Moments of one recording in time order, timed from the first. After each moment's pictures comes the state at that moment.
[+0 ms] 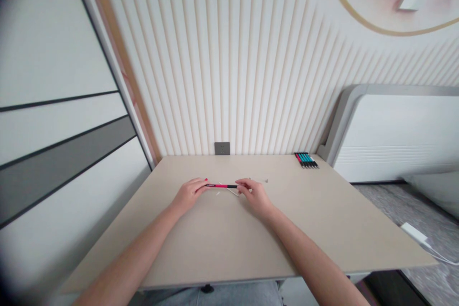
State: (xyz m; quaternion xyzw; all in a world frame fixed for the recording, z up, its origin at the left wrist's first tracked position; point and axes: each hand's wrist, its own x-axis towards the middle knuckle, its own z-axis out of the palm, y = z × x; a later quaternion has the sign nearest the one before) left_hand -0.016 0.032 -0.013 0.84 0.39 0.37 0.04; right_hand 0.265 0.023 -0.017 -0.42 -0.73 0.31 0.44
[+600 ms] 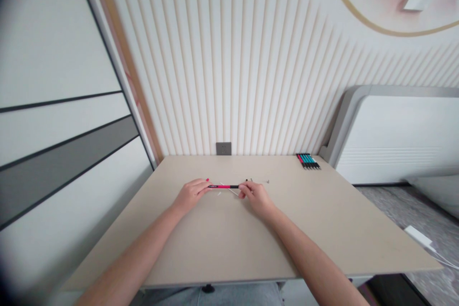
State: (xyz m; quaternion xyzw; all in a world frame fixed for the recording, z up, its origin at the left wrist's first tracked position) left_hand -0.015 0.028 -0.010 0.86 0.34 0.38 -0.03; right_hand 0.266 0.020 -0.017 -0.45 -0.74 0.31 0.39
